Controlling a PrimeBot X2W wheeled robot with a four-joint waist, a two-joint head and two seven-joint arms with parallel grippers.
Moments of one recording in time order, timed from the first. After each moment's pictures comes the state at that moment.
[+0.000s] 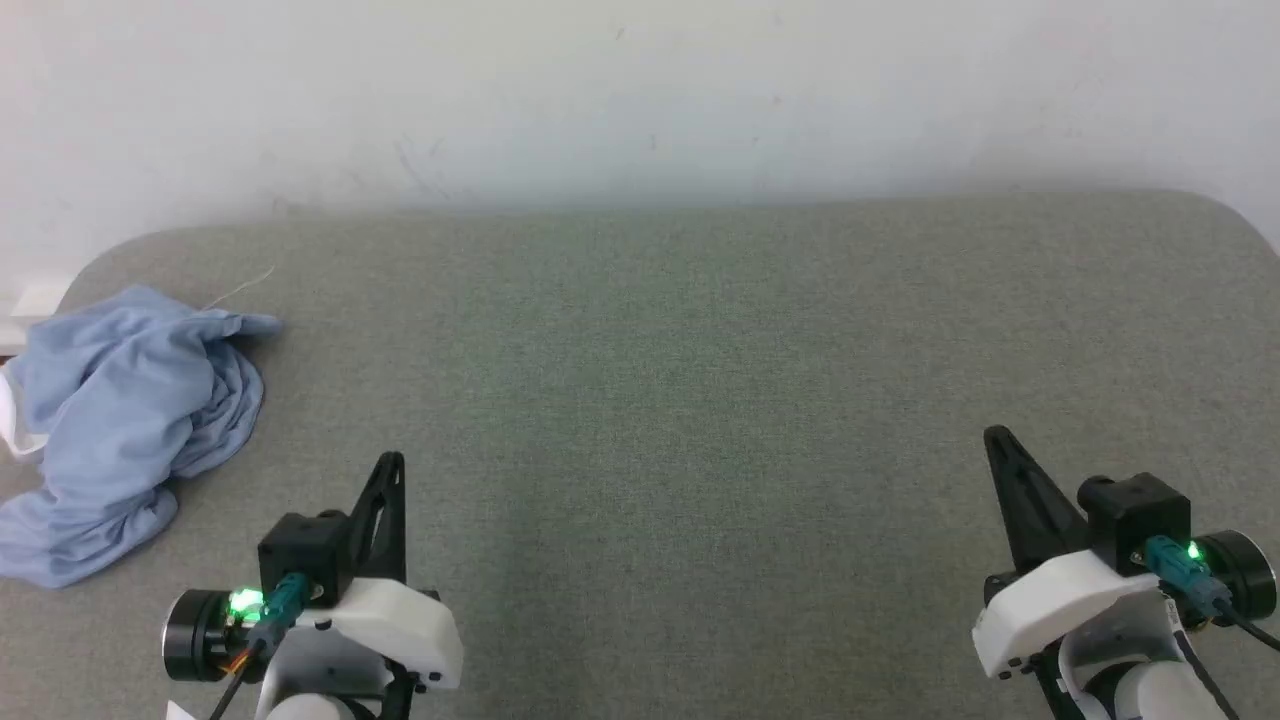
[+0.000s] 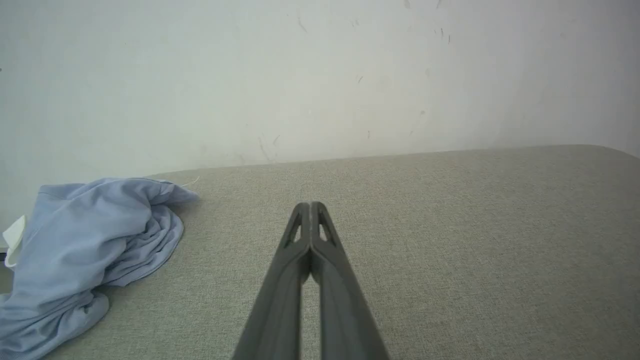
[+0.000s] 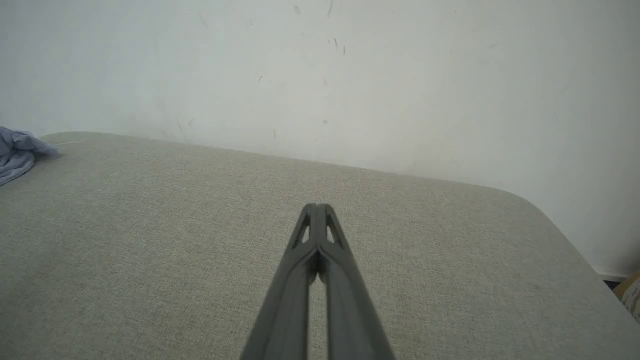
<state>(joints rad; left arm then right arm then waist) -0.01 0.05 0.00 0.01 -0.01 -0.01 0.00 -0.01 -0.05 0.00 0.01 0.01 0.13 0.00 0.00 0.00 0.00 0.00</state>
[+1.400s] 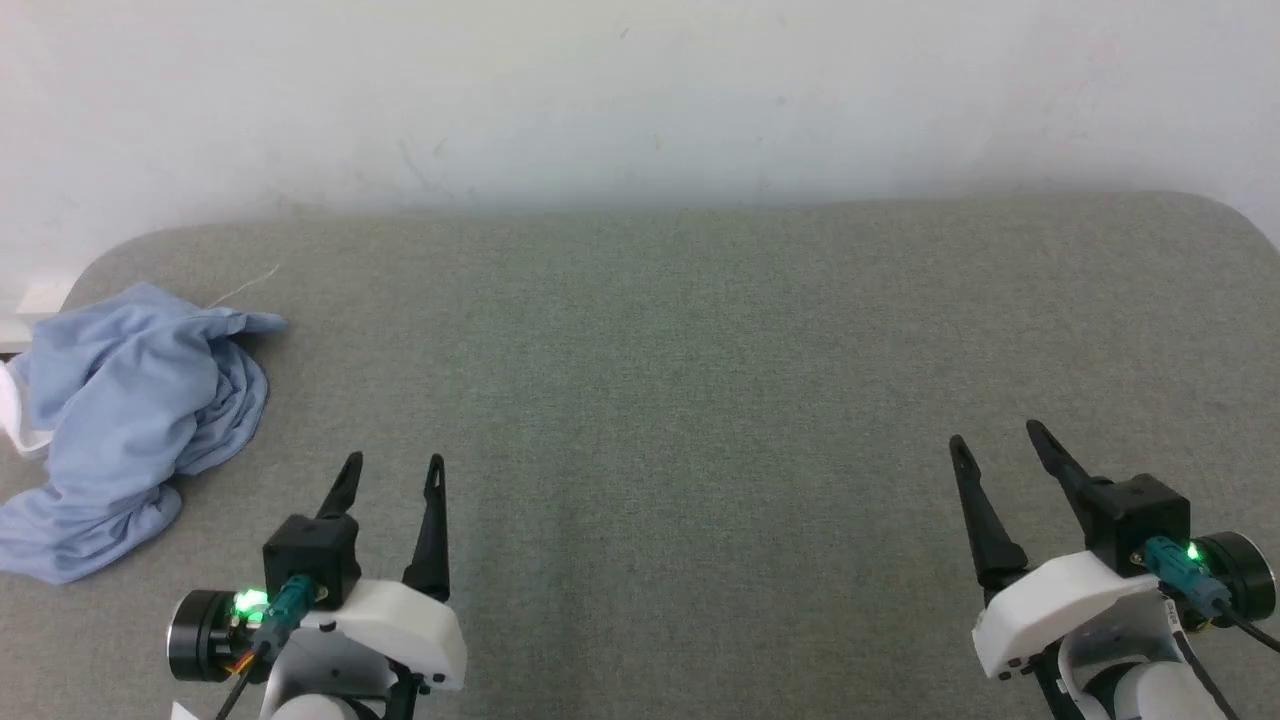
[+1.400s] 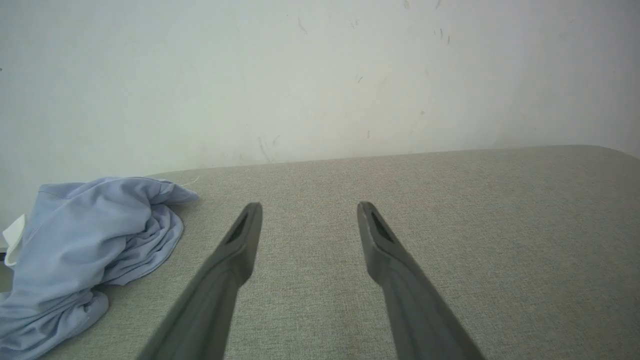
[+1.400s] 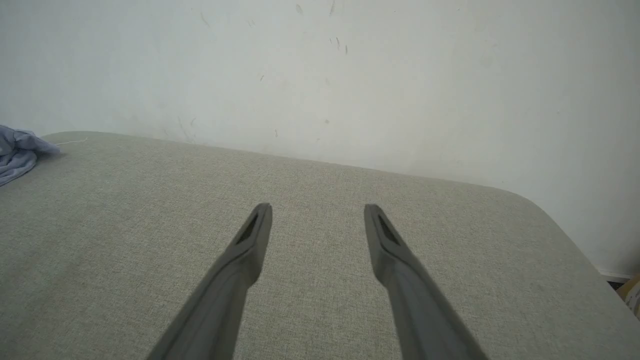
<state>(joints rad) -0.01 0.05 -0.01 0.01 -0.01 -0.01 -0.01 -0.01 -0.05 0.00 0.01 0.01 0.13 0.00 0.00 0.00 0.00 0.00</state>
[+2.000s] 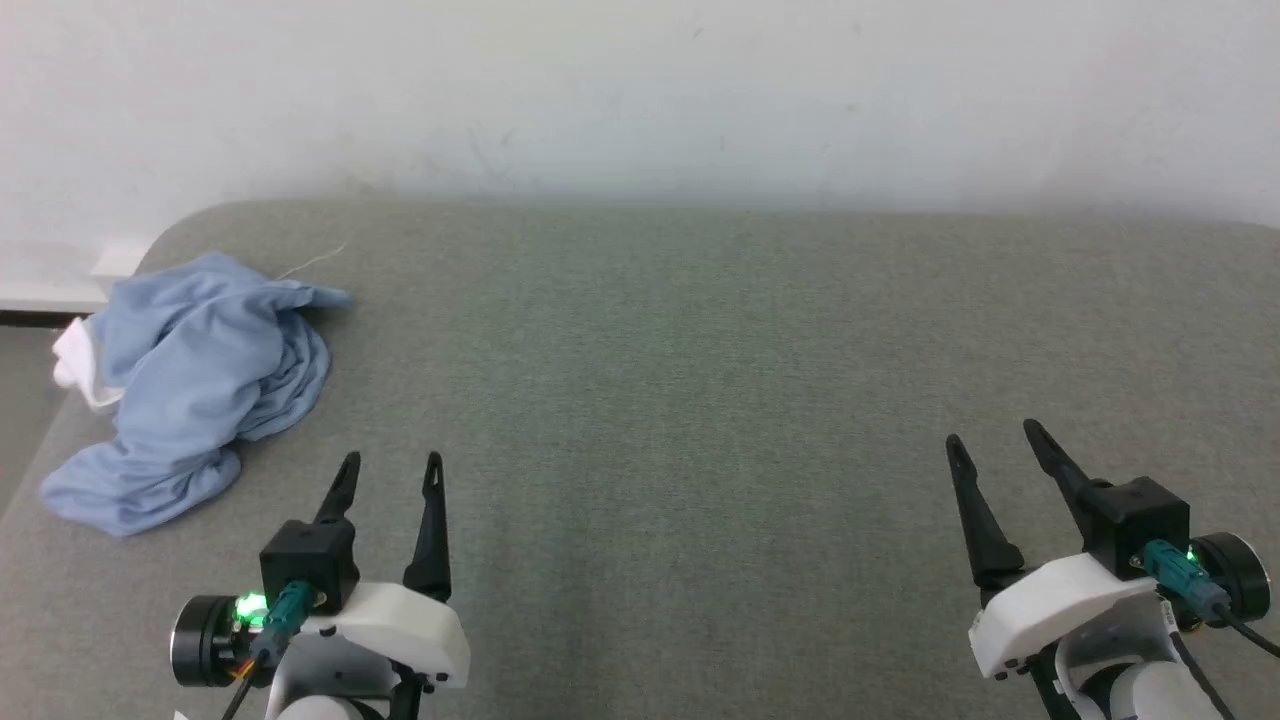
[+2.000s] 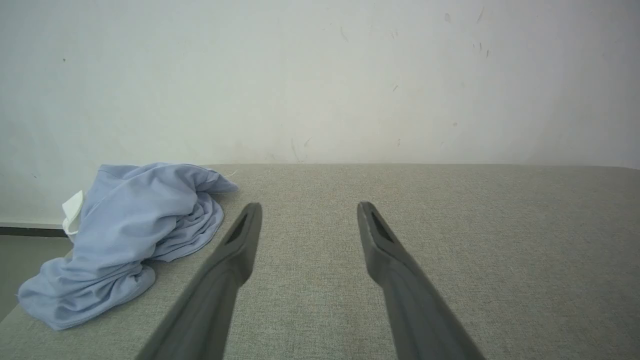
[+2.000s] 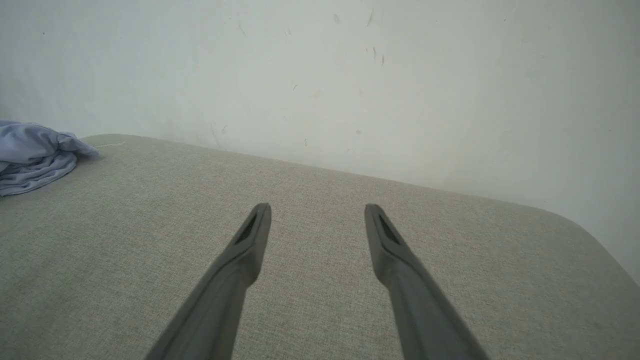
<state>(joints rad) -0.01 0.06 -0.03 0.02 -0.03 0.03 -0.04 -0.02 -0.05 0.00 0.03 0.02 0.13 -0.03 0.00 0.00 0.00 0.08</state>
